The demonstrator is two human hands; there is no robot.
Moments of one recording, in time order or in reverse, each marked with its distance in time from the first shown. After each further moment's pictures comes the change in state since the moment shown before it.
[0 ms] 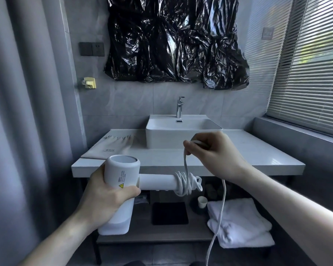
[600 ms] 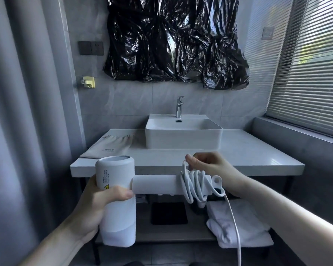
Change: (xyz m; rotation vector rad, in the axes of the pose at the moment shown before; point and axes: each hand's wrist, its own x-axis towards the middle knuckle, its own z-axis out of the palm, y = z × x) left_hand -0.013 0.004 -0.009 -0.370 -0.186 -0.132; right_hand -0.011 0.041 0.018 0.295 -0.243 0.211
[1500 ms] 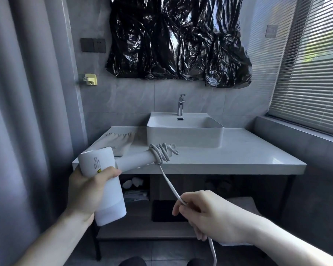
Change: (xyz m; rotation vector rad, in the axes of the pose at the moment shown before) left_hand 0.024 -0.015 -0.013 0.032 0.560 0.024; right_hand -0.072 -0.013 0.041 -0.374 -0.309 0.083
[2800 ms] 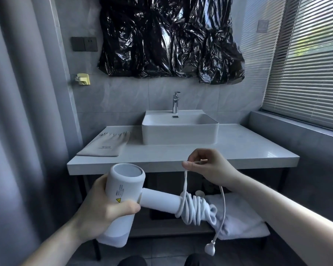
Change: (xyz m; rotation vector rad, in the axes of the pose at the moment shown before) left_hand -0.030 0.002 -0.003 0.272 -0.659 0.200; right_hand 0.070 0.060 -0.048 0.331 0.398 -0.069
